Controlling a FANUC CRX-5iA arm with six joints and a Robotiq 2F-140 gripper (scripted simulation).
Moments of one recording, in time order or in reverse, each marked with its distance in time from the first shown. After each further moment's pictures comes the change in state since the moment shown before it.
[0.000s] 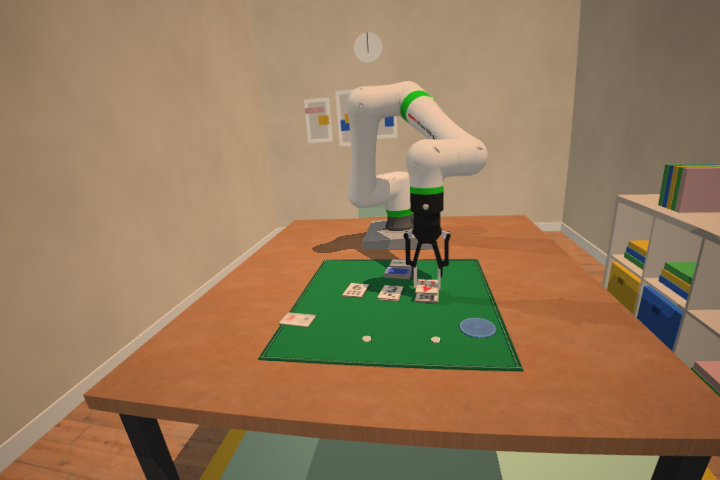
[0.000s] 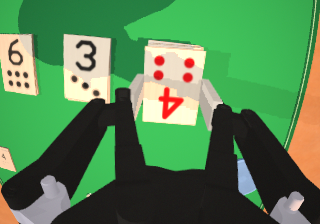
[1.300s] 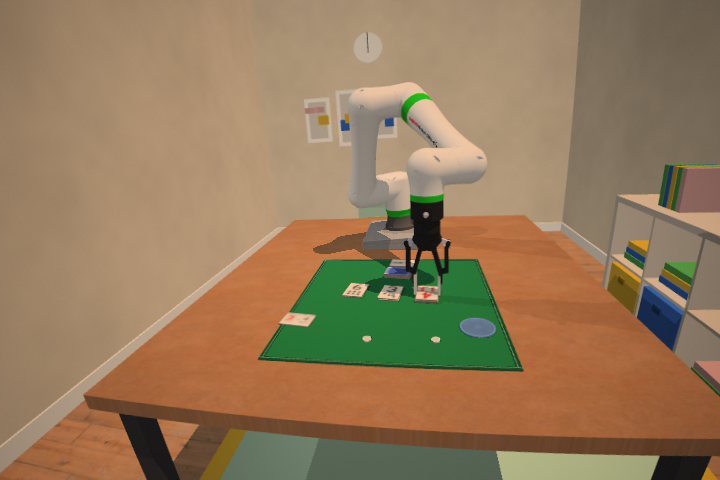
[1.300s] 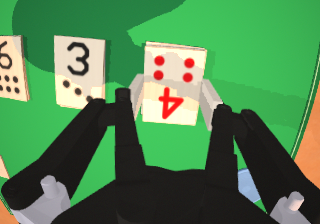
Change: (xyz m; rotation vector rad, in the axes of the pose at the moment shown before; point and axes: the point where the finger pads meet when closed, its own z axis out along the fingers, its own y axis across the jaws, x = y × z) arm 0.000 0.000 0.023 0.000 0.000 0.000
